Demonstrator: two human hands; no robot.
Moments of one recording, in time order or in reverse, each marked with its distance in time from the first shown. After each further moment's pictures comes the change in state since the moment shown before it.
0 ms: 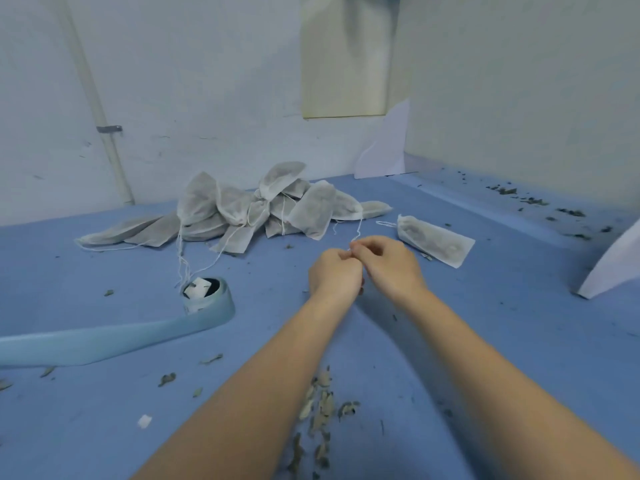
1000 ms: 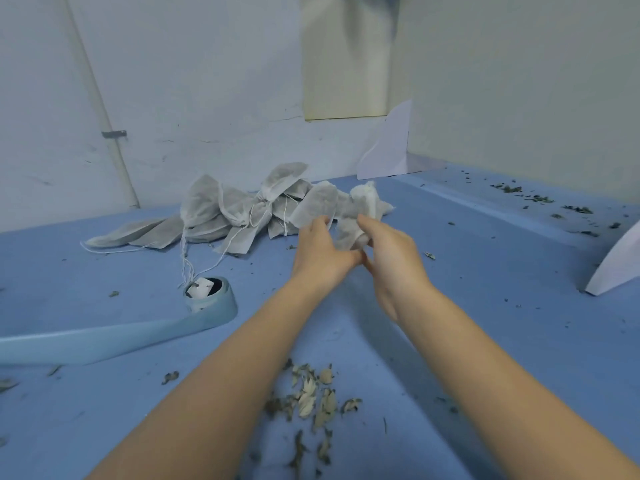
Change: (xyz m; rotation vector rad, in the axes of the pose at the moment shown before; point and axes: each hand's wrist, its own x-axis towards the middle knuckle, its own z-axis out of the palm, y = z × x) left_hand 0.013 0.005 -0.026 0.270 0.018 0.292; right_hand -0.032 -0.045 -0.001 0.757 0.030 0.184
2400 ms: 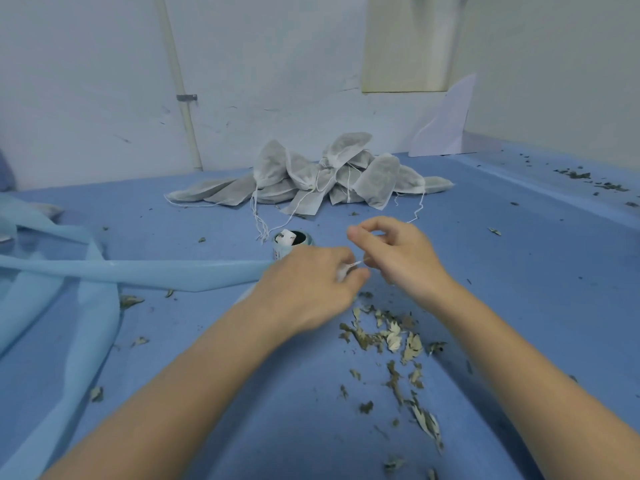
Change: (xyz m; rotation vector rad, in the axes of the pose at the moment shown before) left_hand -0.108 -0.041 -0.112 0.600 -0.135 0.201; right_hand -0.050 0.032 0.042 -0.607 -0.348 -0.246
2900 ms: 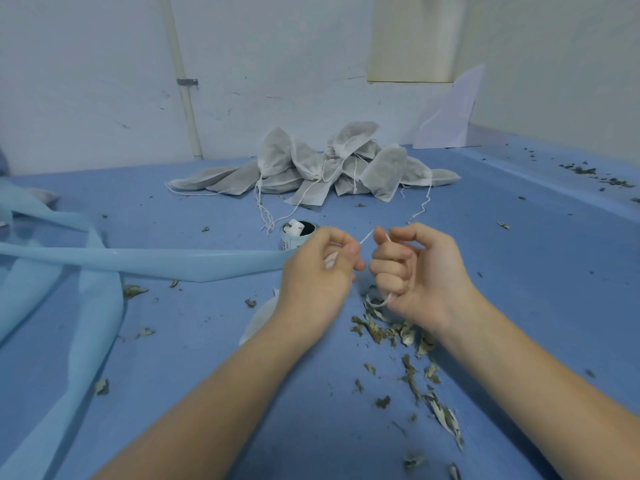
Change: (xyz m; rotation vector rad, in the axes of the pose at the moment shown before) left_hand -0.002 -0.006 0.033 -0.918 0.318 -0.202; right_hand -0.017 -0.008 0.010 1.275 -0.114 0.580
